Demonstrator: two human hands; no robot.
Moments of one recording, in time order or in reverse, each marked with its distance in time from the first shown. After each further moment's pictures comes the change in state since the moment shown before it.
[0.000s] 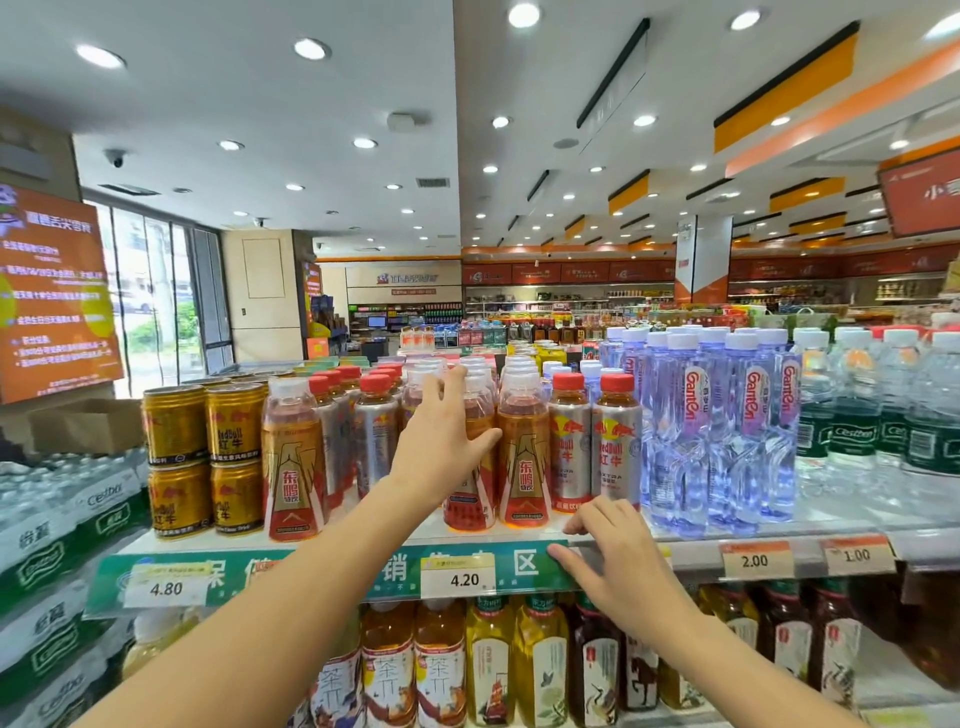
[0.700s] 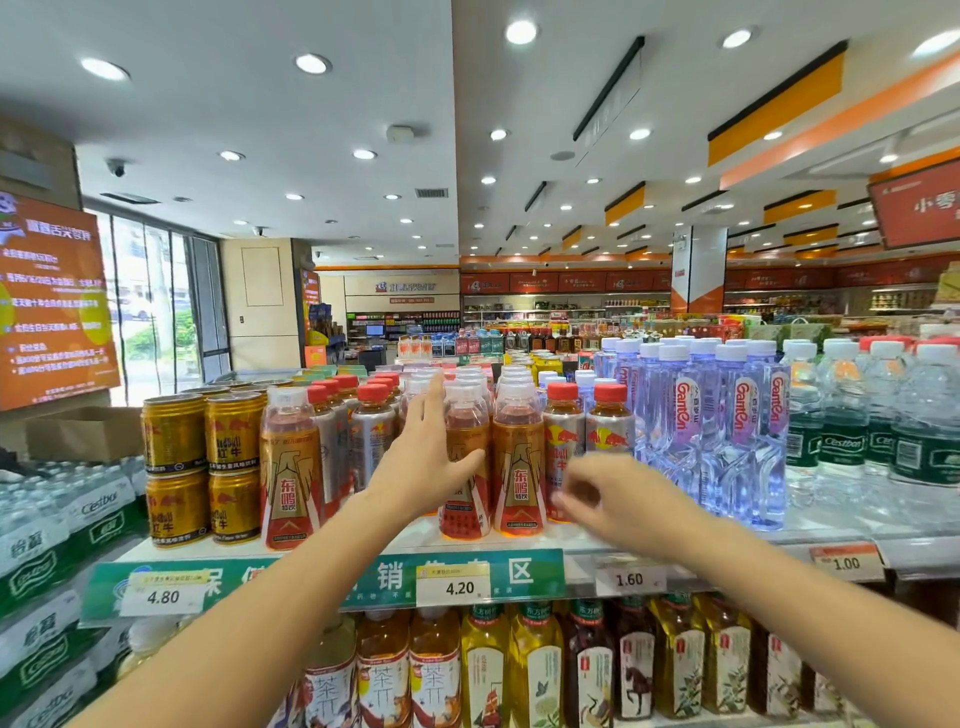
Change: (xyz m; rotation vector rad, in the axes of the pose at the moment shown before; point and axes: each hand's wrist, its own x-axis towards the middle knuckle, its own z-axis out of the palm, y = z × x) left_hand -0.012 -0.011 -0.012 -0.088 -0.100 0.007; right_hand 0.067 -0.026 -0.083 -0.100 -0.331 -0.023
